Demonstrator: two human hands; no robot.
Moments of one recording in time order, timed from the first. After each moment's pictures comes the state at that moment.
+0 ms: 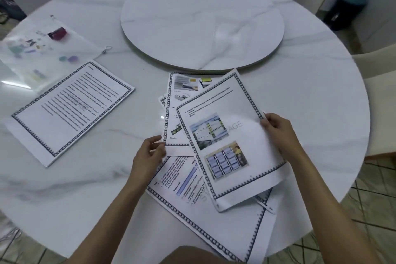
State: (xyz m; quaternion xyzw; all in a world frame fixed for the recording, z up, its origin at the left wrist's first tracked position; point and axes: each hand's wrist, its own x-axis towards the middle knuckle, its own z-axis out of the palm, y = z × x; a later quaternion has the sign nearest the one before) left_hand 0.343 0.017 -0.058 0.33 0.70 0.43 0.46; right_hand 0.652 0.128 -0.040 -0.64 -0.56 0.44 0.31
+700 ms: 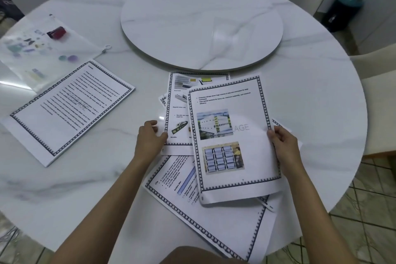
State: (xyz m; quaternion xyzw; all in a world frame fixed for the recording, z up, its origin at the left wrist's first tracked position) left_hand 0.335 0.067 -0.053 0.42 0.80 0.27 0.34; right_hand 0.653 0.093 -0.054 -0.66 -0.45 0.45 0.40
